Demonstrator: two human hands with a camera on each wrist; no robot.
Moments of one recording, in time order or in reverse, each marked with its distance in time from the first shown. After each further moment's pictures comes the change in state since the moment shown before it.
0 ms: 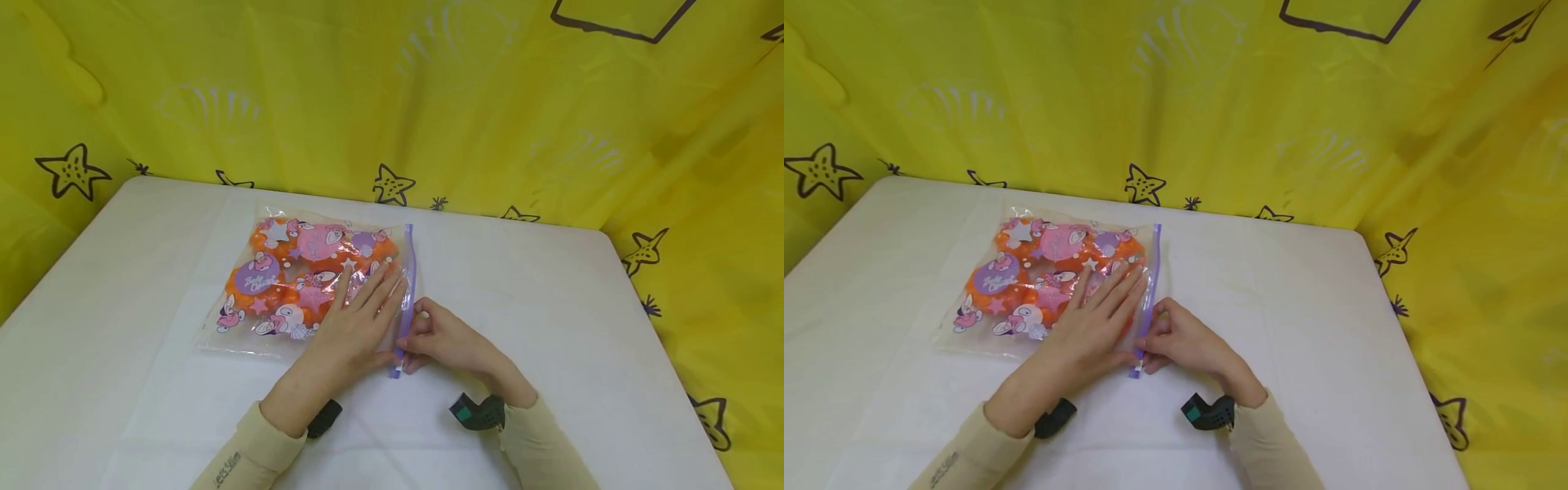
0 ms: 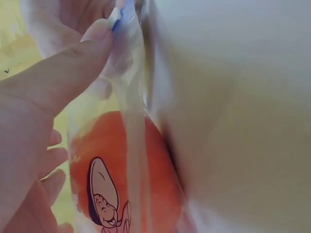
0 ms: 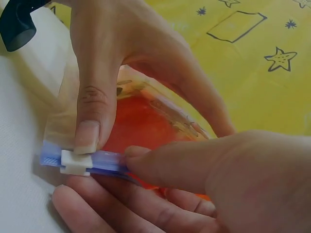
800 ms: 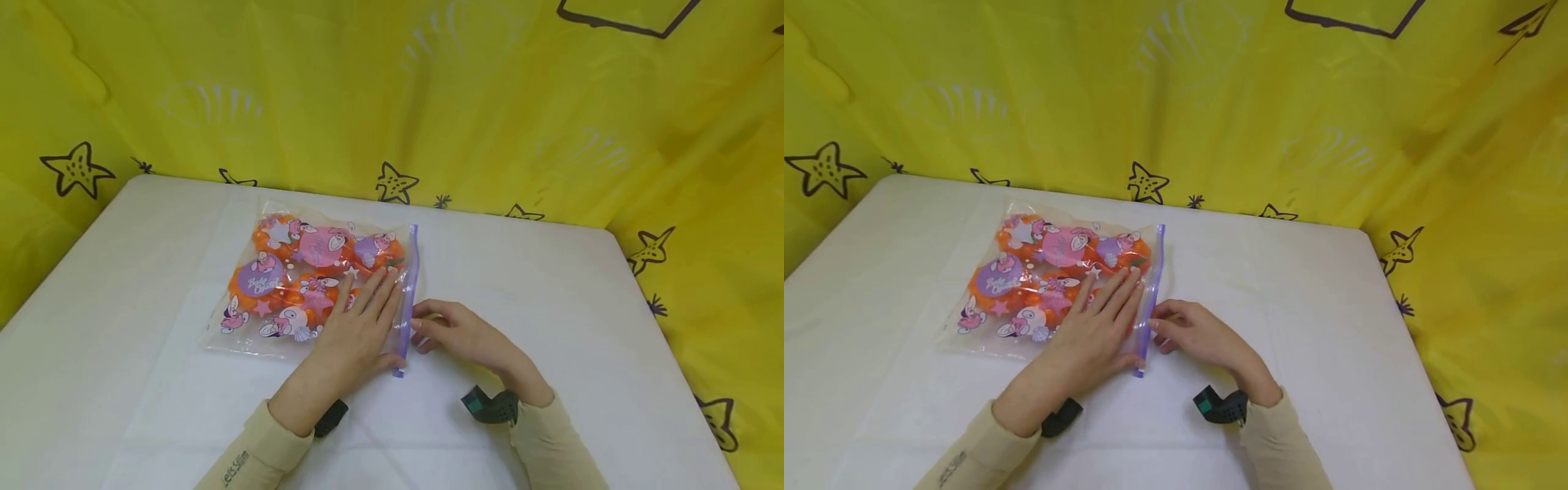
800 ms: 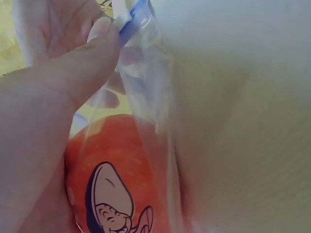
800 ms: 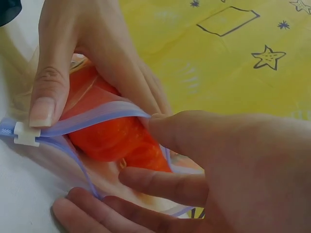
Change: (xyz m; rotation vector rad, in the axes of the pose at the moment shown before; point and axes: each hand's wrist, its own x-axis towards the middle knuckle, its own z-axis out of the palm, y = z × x) left_hand 0.000 0.005 0.003 0.053 -0.135 -0.057; right_hand -0.008 -0.008 -0.017 -0.237 0.022 -0.035
